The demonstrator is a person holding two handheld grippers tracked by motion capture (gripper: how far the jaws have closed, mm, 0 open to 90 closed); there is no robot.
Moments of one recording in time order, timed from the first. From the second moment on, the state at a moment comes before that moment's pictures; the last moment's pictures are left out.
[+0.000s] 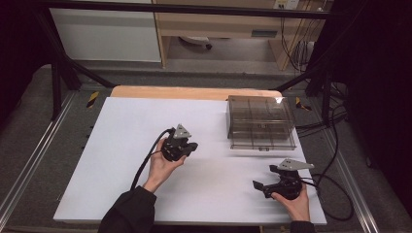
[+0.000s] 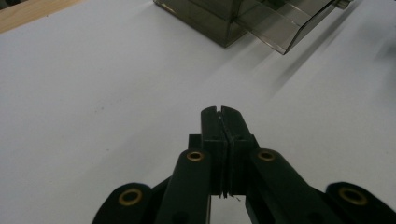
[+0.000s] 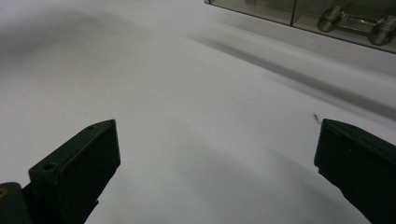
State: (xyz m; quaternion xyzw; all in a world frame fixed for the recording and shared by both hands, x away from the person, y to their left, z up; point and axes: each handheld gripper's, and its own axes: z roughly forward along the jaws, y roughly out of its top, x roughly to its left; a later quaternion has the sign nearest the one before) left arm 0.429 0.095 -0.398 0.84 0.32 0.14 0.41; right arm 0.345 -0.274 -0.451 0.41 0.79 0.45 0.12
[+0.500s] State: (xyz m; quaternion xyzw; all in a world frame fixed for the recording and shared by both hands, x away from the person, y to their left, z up) left arm 0.426 0.075 -0.389 0.85 0.31 0.14 0.41; right arm 0.345 -0.274 -0.451 0.41 0.79 0.45 0.12
